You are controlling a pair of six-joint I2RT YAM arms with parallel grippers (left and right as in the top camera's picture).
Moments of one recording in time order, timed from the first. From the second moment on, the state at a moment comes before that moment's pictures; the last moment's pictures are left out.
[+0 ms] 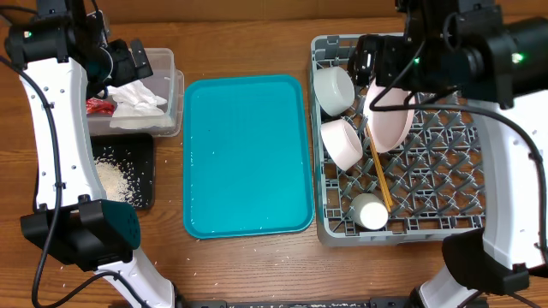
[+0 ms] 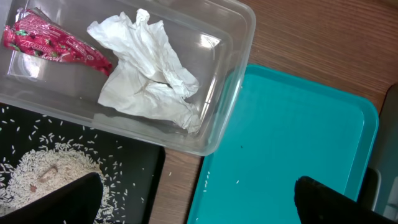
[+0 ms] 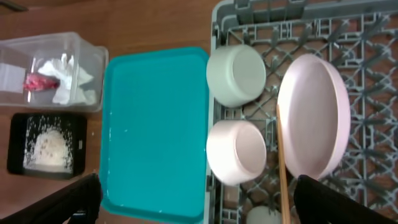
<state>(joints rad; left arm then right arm) 0.20 1.95 2.16 -1.36 0.10 -0.18 0.27 1.81 2.45 -1.63 -0.17 0.32</state>
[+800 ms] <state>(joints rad) 0.20 1.95 2.16 -1.36 0.10 -0.18 0.23 1.66 2.28 -1.29 -0.16 0.15</state>
